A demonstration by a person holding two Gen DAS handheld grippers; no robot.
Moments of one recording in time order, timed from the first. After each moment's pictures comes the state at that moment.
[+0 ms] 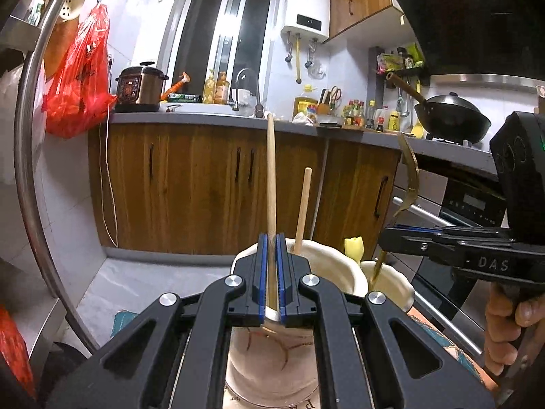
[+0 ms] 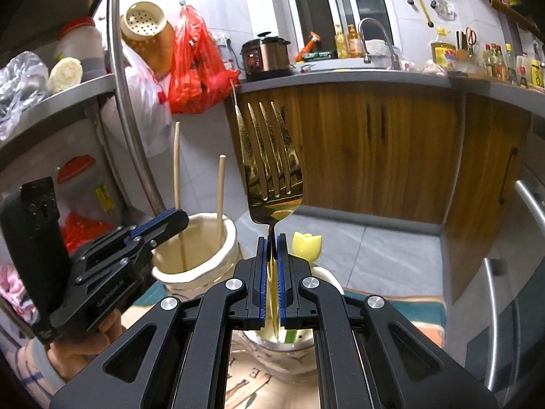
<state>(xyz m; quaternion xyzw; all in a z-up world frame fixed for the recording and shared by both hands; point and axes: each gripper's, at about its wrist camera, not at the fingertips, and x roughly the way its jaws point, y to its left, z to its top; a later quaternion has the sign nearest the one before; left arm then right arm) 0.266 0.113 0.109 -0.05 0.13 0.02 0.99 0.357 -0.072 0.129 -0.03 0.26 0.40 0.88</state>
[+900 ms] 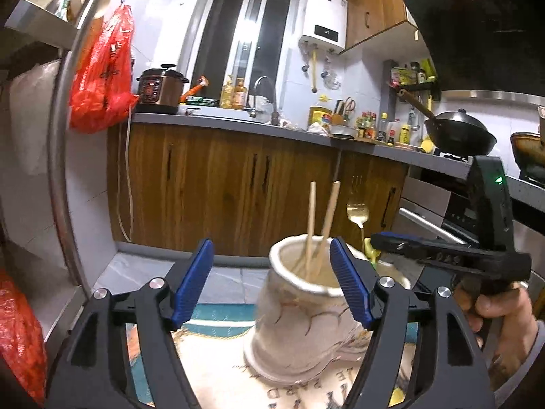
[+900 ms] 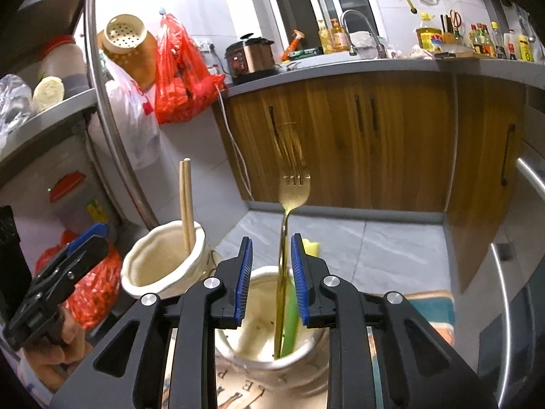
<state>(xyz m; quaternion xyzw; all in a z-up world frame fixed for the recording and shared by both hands) 0.216 0.137 0.117 -0.07 0.12 0.05 0.99 0.379 -0.082 0.117 0.01 0.27 0.39 0.88</state>
